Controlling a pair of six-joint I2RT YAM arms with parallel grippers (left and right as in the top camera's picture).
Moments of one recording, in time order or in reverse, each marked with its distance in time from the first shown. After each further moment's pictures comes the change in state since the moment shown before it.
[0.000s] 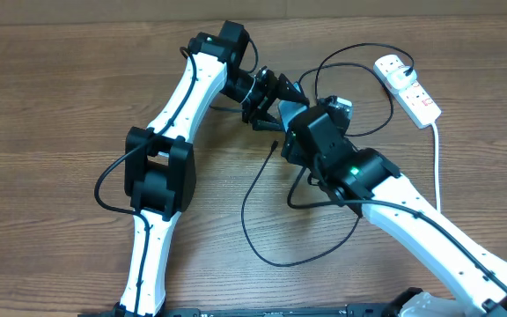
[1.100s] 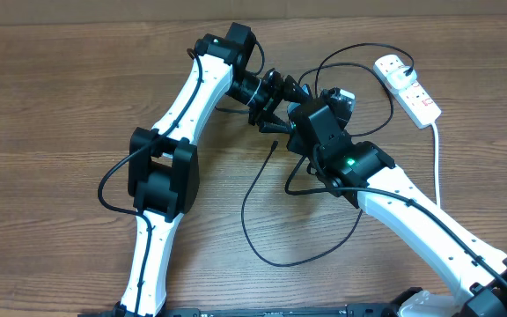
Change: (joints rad) left arm -0.020 0.000 0.000 -0.002 0.062 0.001; right arm -0.039 0.046 0.000 0.080 0.031 0.000
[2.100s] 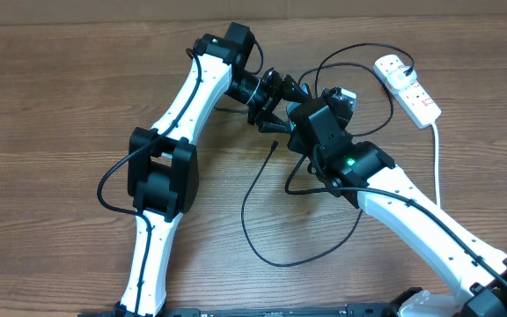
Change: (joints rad) left arm 0.000 0.000 0.000 0.000 0.000 0.000; right arm 0.000 0.000 0.000 0.001 0.021 0.001
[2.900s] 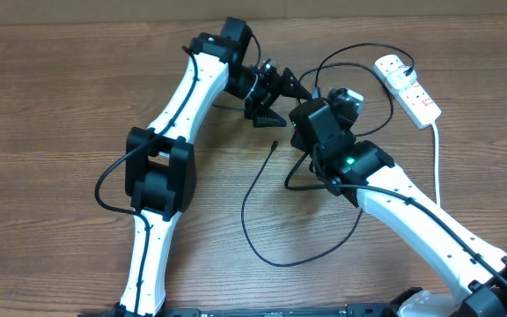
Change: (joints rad) left arm 0.035 0.002 0.005 0.079 -0.074 0.069; right arm -0.018 0.006 0.000 -0.005 0.080 0.142
